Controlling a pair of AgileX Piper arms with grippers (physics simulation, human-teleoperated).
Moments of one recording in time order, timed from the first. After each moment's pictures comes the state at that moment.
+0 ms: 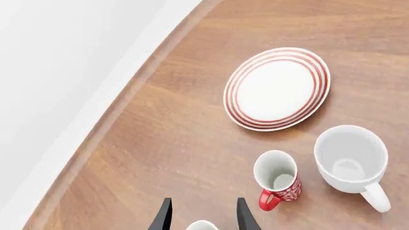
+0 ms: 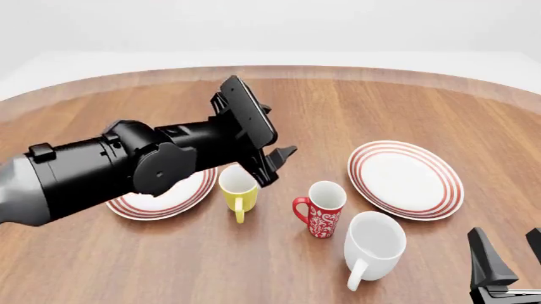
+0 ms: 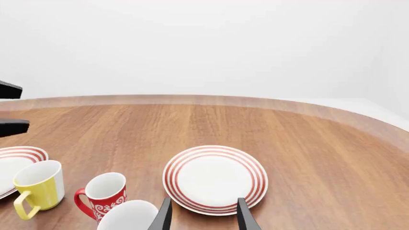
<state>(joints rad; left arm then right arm) -0.74 1.47 -1.10 0.11 0.52 -0.01 0.00 -0.01 0.01 0.00</state>
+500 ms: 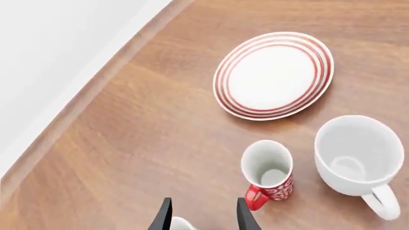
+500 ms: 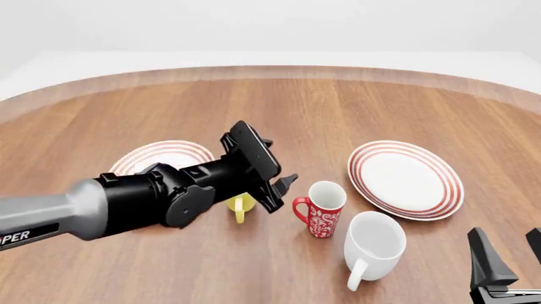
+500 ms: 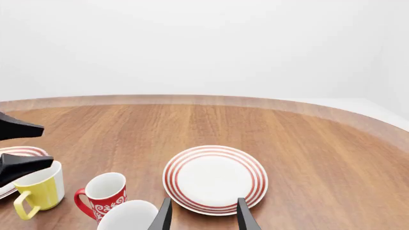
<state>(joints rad) -0.73 1.60 -0.94 -0.16 0.43 -0.01 0.00 -0.01 0.01 0.00</state>
